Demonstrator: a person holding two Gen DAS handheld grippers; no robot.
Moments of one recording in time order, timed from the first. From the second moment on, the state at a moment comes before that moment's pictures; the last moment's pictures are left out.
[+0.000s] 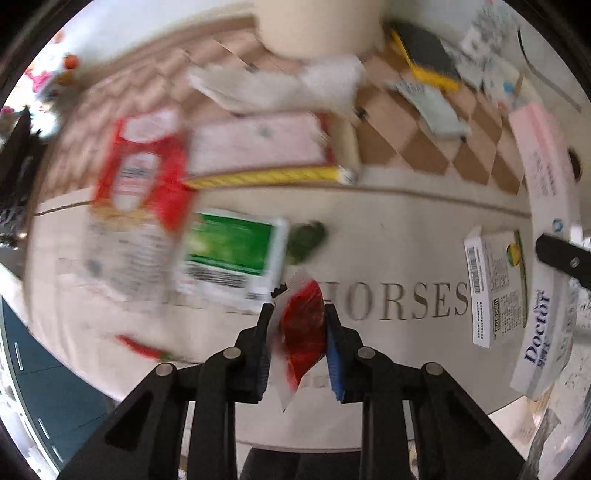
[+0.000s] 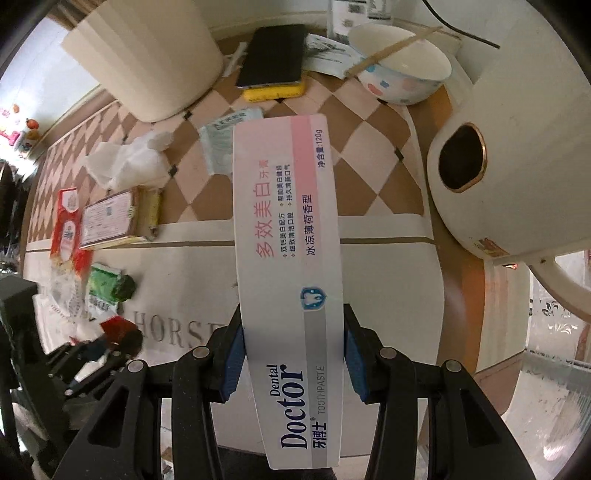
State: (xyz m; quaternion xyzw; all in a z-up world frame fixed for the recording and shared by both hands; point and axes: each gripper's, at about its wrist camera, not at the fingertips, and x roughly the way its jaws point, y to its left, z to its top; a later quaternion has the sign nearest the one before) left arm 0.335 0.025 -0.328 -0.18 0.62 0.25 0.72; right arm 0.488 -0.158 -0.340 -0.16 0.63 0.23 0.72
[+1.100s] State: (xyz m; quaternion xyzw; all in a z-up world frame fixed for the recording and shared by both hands) left arm -0.341 0.219 -0.603 -0.57 0.43 0.52 0.47; right arm -0.134 0.158 -0.593 -0.42 0.60 0.54 0.41
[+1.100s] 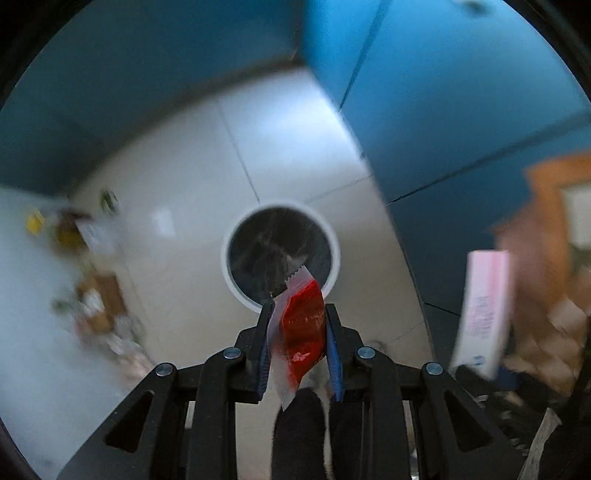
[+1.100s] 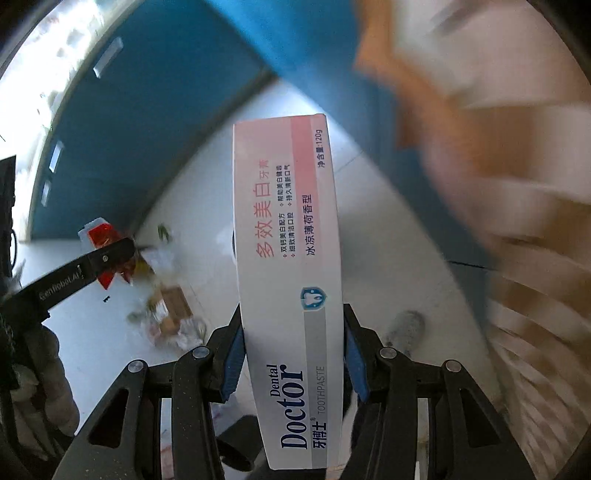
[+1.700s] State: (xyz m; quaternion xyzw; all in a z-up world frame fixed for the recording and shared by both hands) left arm -0.425 0.234 -0.836 -0.64 0.43 0.50 0.41; right arm -0.271 0.235 -0.957 -0.52 0.65 0.49 0.27
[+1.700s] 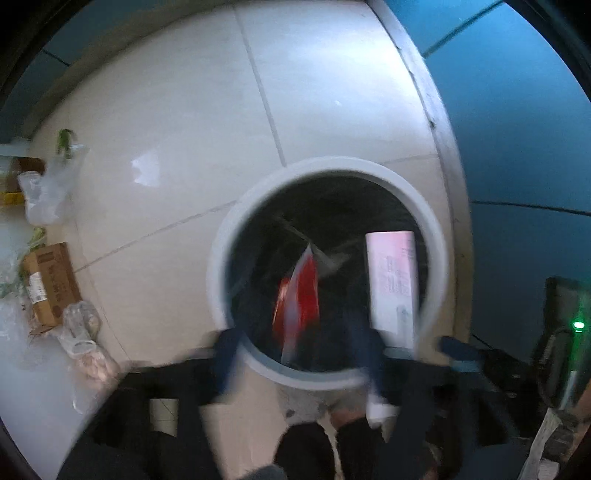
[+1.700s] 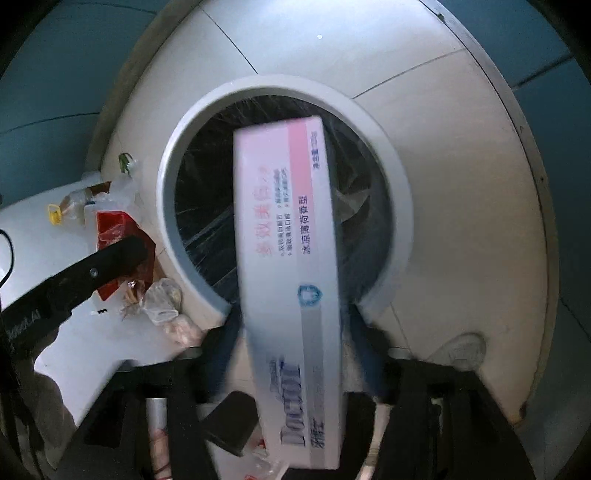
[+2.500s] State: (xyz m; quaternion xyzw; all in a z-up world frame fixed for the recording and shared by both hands) left arm -0.420 0.157 -0.691 -0.54 0.43 0.62 0.38; right arm -0.251 0.213 -0.789 -0.58 0.46 0.55 0.39
